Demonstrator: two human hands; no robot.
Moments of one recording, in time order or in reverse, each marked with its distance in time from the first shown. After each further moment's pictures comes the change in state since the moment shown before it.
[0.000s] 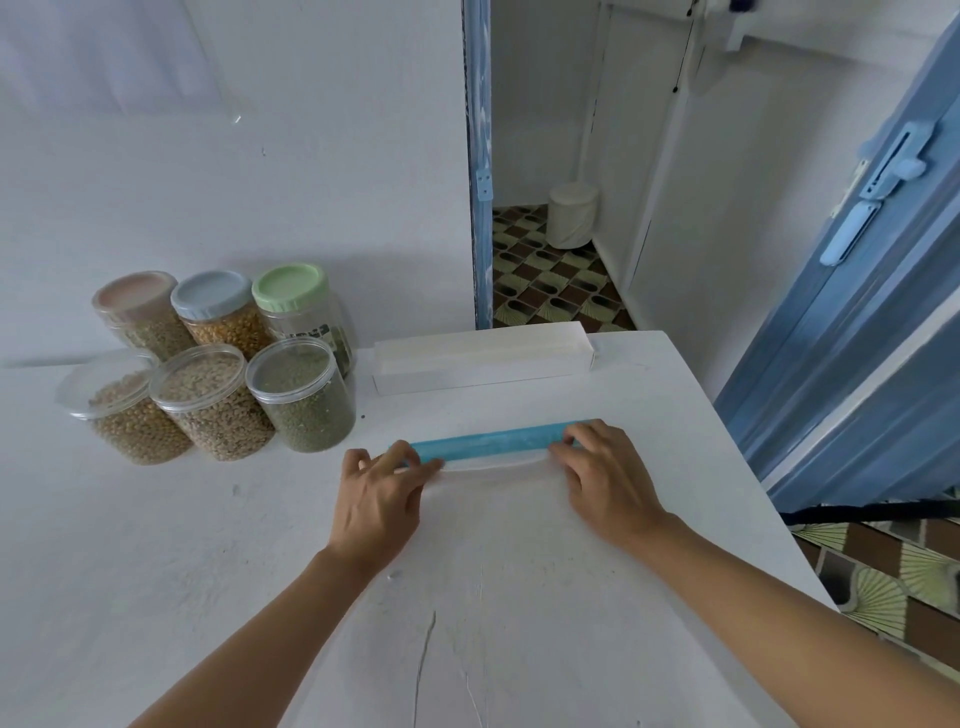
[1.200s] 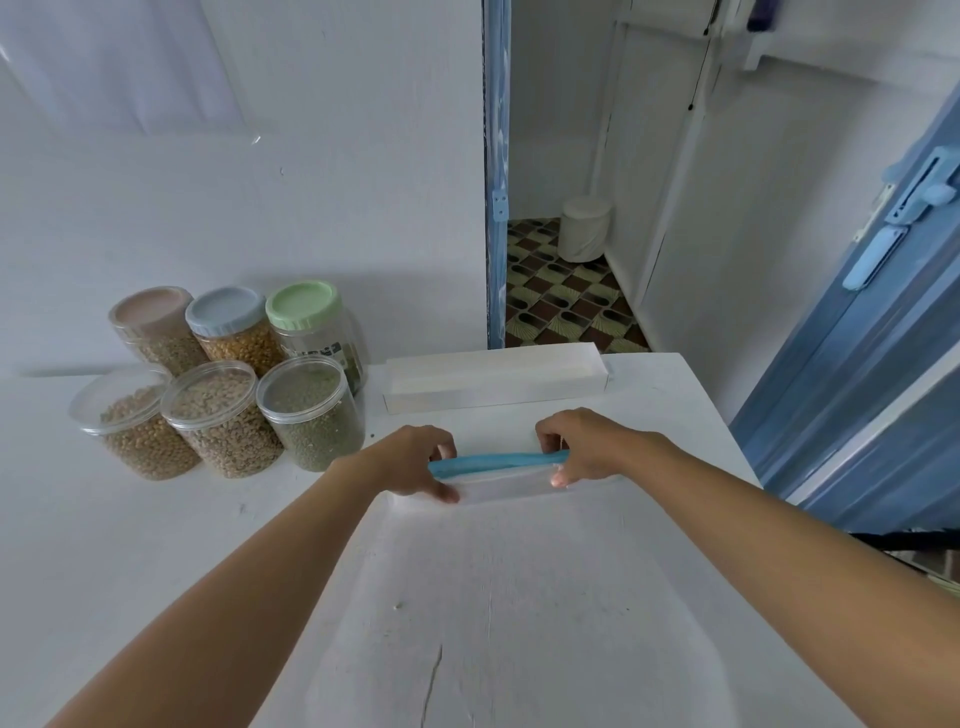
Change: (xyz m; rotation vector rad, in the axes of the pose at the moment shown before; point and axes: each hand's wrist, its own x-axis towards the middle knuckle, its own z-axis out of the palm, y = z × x) left_hand 0.106 -0.020 -0.010 -0.200 -0.945 -0.227; right_hand 0.103 0.004 -0.030 0.187 -0.831 0.202
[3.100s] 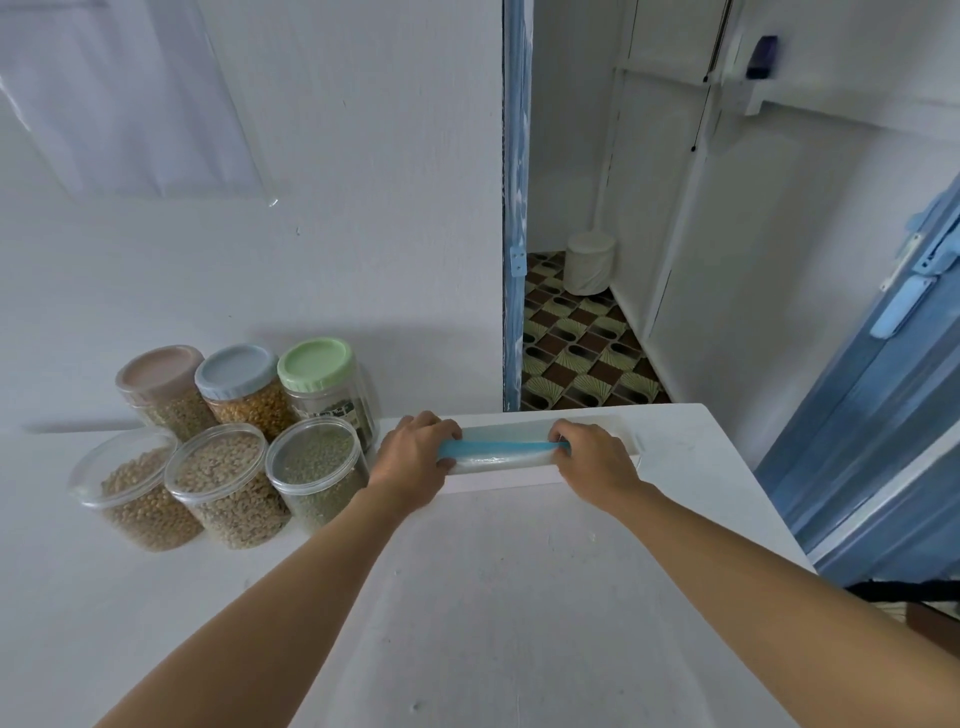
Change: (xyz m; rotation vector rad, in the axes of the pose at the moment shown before) left_hand 0.044 -0.021 -0.029 0.054 0.531 -0.001; right_hand 0.066 0.004 0.006 0.105 0.585 0.085
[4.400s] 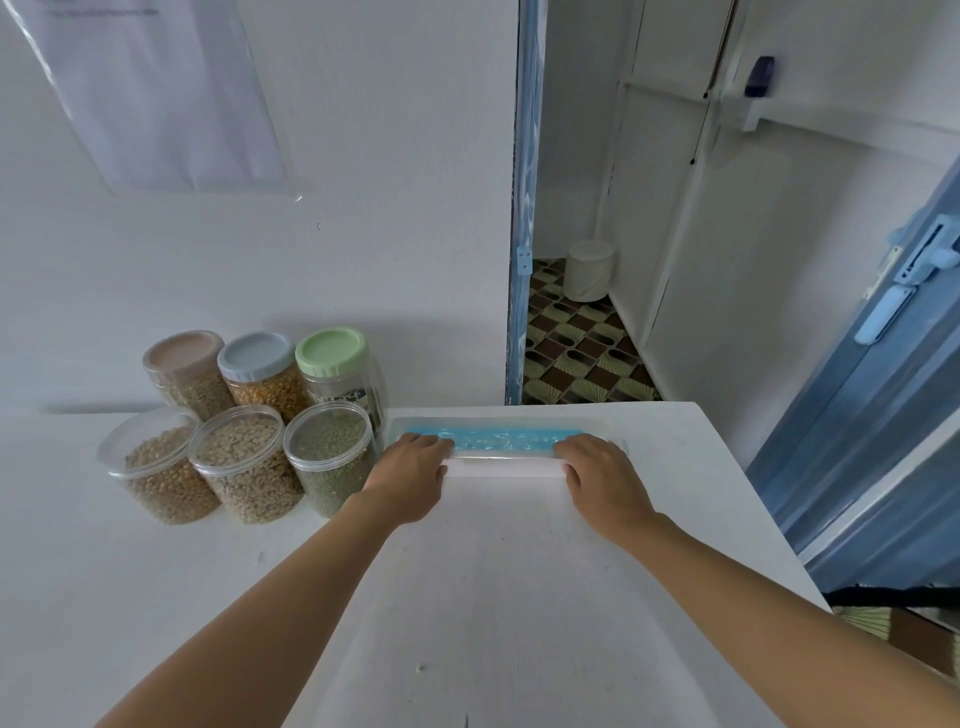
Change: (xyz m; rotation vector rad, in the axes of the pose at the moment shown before) left_hand -0.037 -0.006 0.001 0.139 -0.133 0.035; right_hand -0.051 0.004 0.007 -0.099 0.147 -0.166
